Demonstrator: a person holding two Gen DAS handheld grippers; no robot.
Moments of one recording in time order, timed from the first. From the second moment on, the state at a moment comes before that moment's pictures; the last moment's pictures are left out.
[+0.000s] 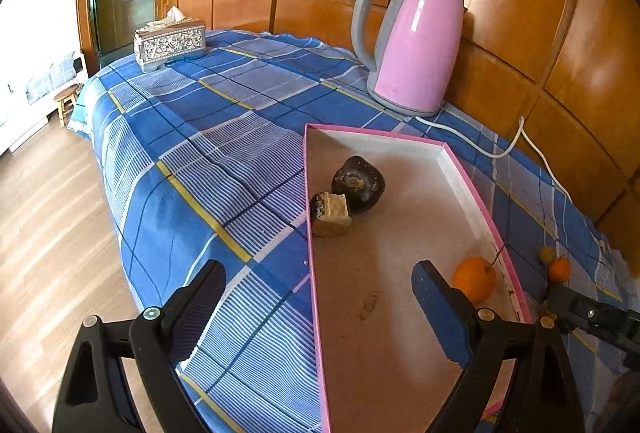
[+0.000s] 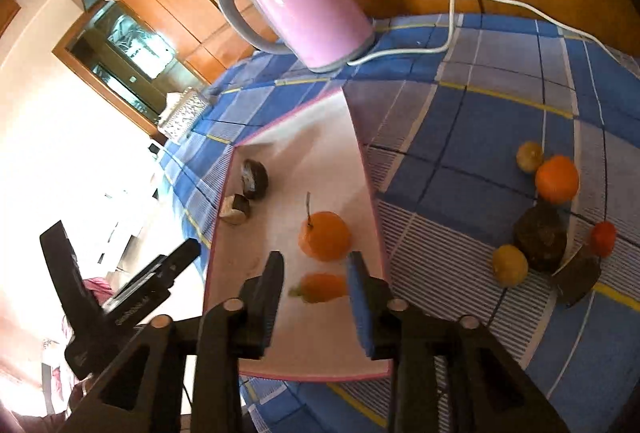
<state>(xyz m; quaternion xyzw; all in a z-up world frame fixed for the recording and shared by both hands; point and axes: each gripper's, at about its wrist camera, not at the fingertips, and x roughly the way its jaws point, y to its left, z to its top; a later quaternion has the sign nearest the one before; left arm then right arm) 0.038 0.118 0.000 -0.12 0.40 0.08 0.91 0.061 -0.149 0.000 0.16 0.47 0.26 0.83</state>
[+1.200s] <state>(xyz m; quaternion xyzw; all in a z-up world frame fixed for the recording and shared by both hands) 0.030 0.073 0.004 -0.07 0.40 0.01 0.91 -0.005 -0.222 -0.003 0.03 0.38 0.02 0.92</state>
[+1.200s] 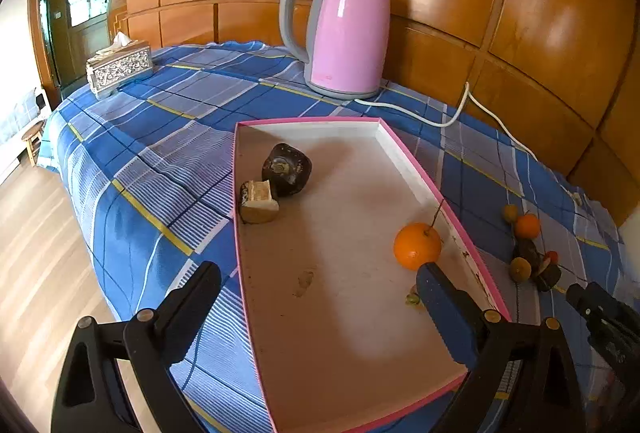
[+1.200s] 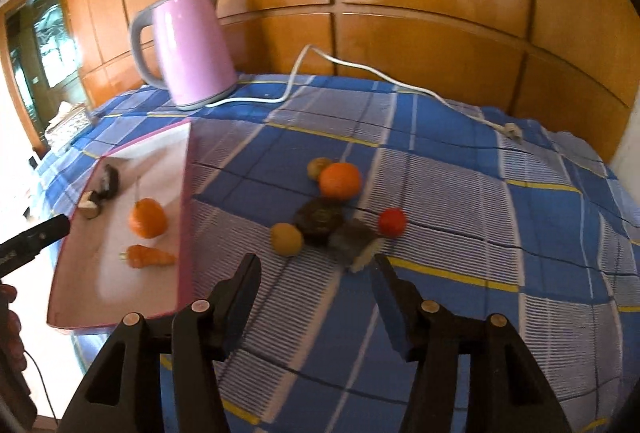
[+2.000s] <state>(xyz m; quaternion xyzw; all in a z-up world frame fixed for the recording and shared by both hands) 0.033 0.023 0.015 -0.06 0.41 -0.10 0.91 -0.017 -0.283 -0.020 0.05 0.38 -0.08 0.92</state>
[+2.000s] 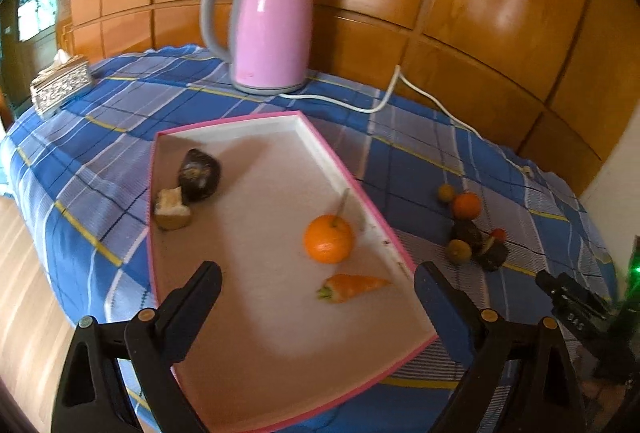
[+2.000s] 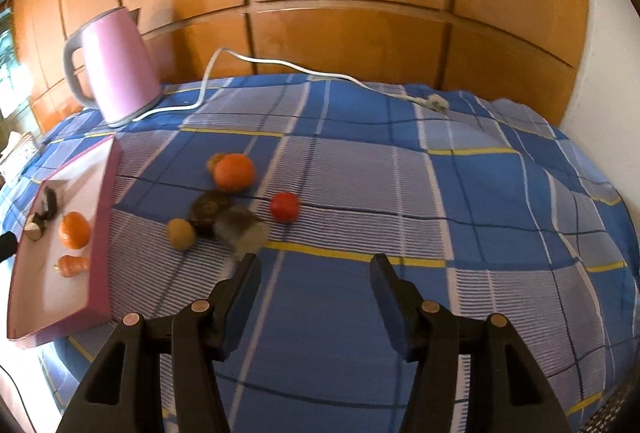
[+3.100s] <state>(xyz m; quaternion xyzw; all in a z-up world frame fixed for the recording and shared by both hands) 0.091 -0.153 -0.039 0.15 0.50 -0.27 0.81 -0.035 -0.356 -0.040 0.14 0.38 -0.13 0.90</state>
